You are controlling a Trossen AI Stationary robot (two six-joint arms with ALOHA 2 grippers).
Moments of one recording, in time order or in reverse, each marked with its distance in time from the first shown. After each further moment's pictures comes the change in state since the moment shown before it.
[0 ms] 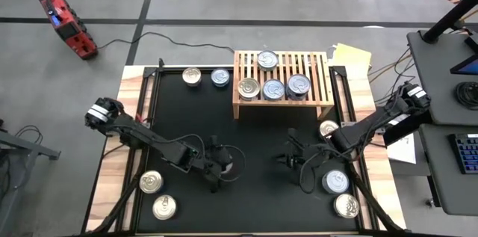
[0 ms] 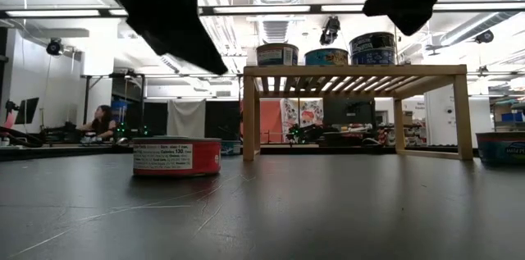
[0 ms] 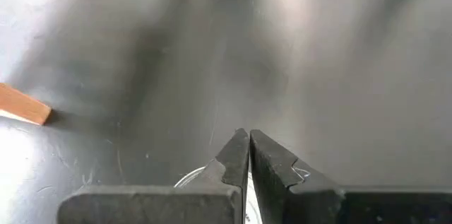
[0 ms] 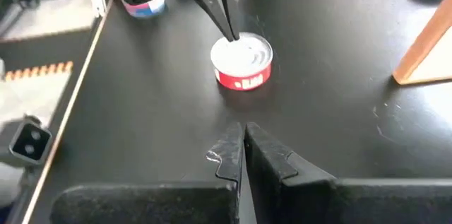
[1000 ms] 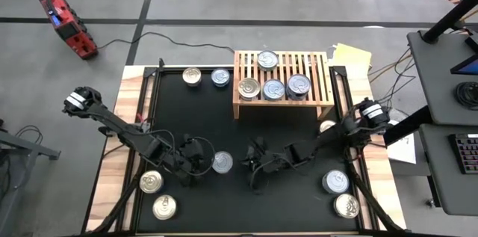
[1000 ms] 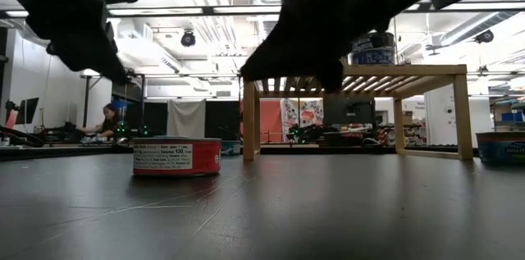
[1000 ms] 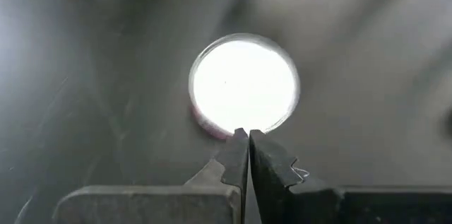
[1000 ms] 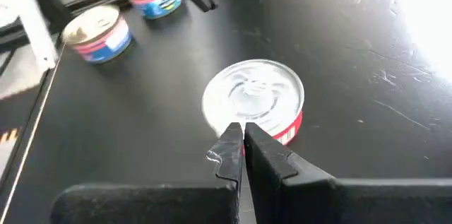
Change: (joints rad) left arm -0.094 -0.338 -0.282 -0.161 0.062 -0.377; right arm -0.122 0.564 0.251 0.349 -0.008 0.110
